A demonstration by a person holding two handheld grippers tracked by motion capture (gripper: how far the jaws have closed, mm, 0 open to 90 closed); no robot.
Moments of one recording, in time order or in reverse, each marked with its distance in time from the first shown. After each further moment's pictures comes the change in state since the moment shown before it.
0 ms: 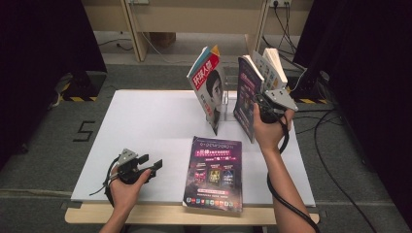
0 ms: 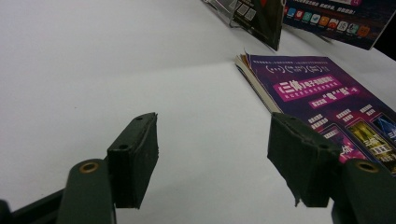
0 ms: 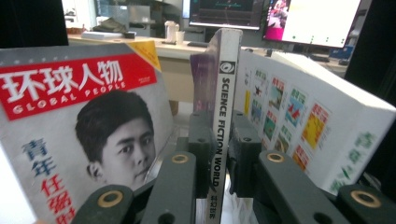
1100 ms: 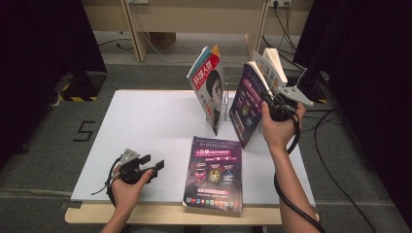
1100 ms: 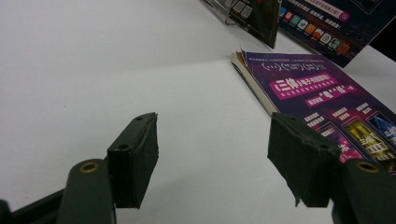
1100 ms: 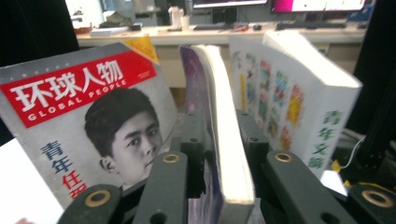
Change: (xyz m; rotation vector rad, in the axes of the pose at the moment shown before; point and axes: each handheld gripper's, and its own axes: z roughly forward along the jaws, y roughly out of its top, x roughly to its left) left arm -0.003 -0.001 0.004 0.004 -0.015 -0.006; right arm -0.020 0.010 -0.006 0.082 0.054 0.122
